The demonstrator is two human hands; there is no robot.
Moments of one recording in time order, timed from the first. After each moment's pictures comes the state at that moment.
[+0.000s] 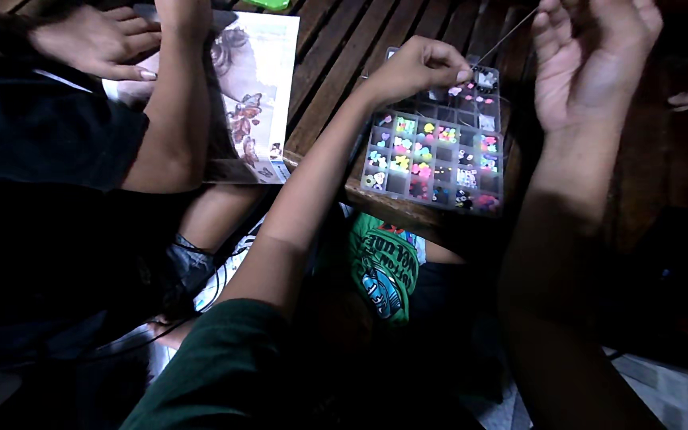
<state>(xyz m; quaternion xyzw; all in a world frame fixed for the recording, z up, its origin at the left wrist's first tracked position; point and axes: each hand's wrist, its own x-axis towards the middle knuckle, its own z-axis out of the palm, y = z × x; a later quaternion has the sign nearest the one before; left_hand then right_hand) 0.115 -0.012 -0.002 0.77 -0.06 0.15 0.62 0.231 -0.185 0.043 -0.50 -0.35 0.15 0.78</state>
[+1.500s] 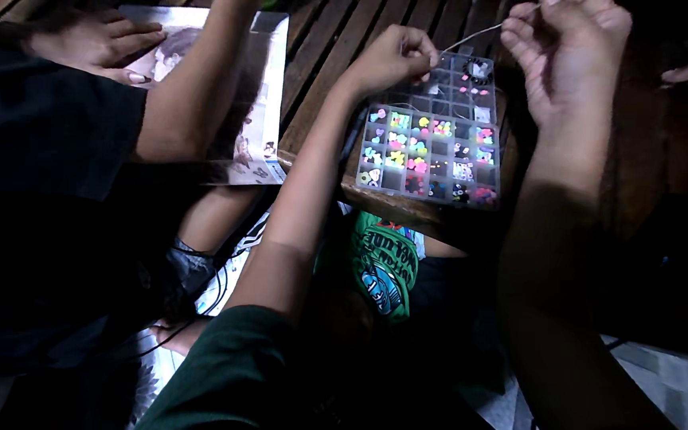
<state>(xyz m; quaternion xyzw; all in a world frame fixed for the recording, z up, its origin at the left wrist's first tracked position) 0.106 0.001 0.004 0.81 0.03 0.13 0.56 0.240 -0.183 0.034 -0.61 -0.29 0.14 0.72</state>
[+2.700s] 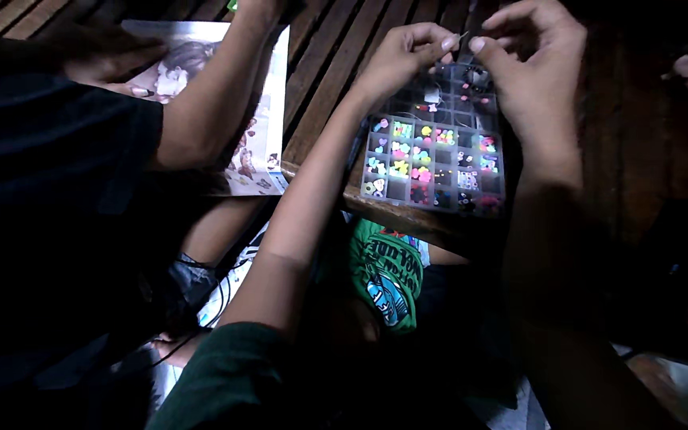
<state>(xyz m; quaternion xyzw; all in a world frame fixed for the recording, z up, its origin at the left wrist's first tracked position) 0.113 -0.011 0.005 0.73 0.02 0.22 0.65 0.211 -0.178 0.032 -0.74 -0.50 -0.01 0.46</state>
